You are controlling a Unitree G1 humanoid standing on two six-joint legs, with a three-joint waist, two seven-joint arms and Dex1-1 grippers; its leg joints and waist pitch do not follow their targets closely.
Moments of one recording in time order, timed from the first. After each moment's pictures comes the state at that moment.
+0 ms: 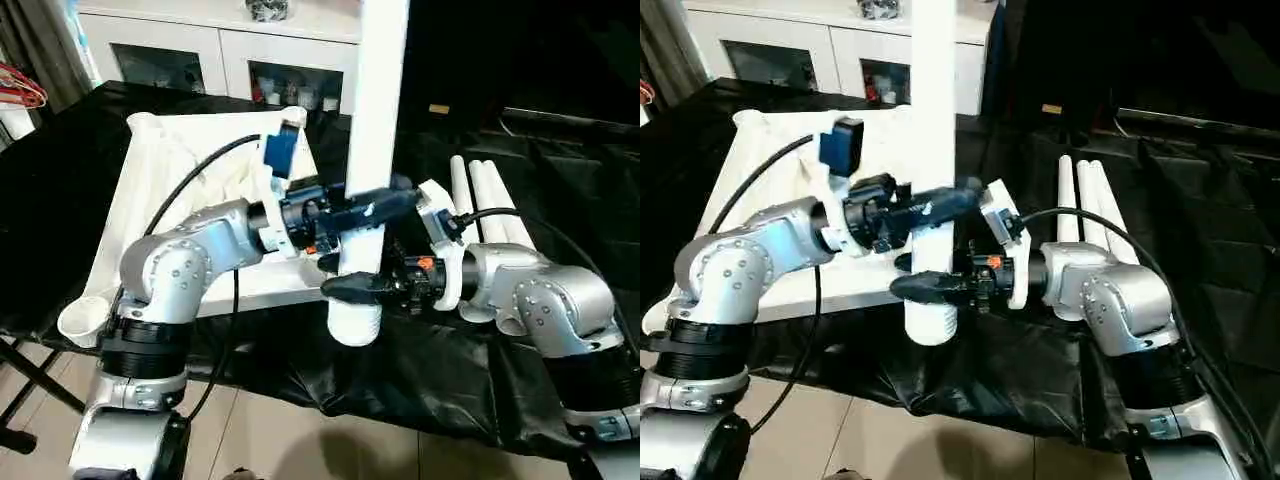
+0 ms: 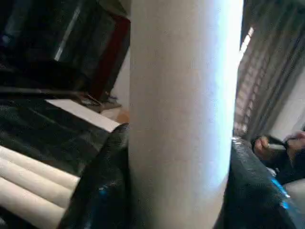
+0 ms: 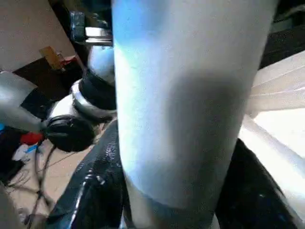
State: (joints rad) left arm -0.67 0.15 0.04 -0.01 -0.81 0.85 -0.90; right arm -0.55 -0.39 0.13 0.00 0.65 0.80 1.16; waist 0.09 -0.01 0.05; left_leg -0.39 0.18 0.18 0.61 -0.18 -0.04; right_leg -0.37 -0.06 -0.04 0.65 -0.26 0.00
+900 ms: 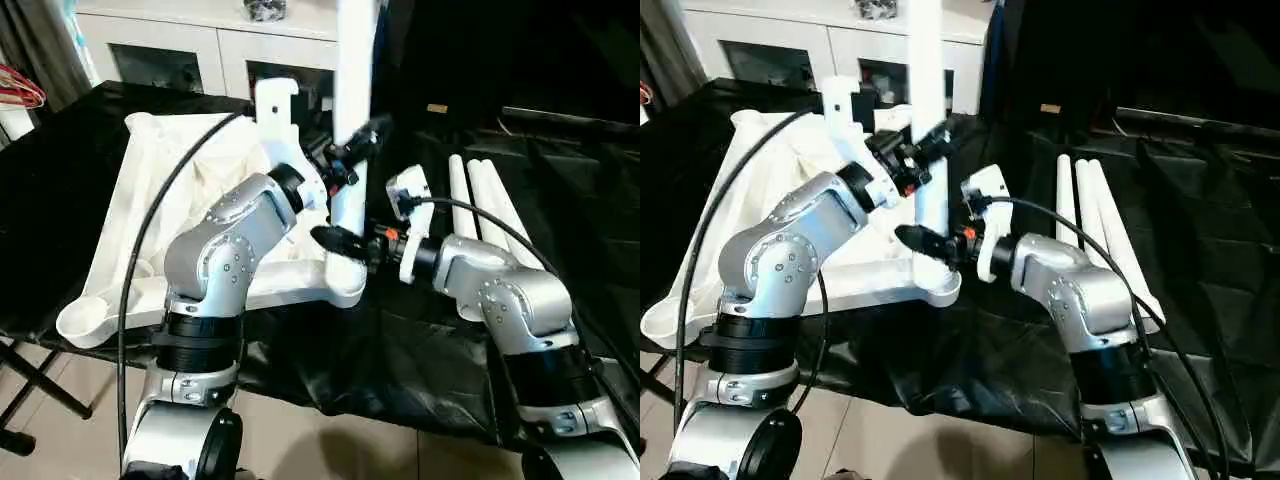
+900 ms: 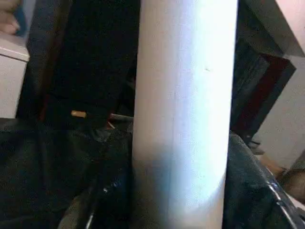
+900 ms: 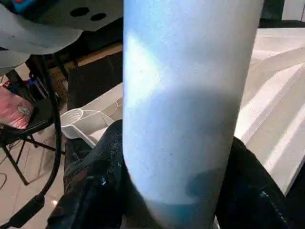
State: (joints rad) left arm -0.73 -0.01 0.07 0.01 -0.52 0.65 -0.31; right arm -0.57 -0.22 0.09 0.07 0.46 0.73 0.72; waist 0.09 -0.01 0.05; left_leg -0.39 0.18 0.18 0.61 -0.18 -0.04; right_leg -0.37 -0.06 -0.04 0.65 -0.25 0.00
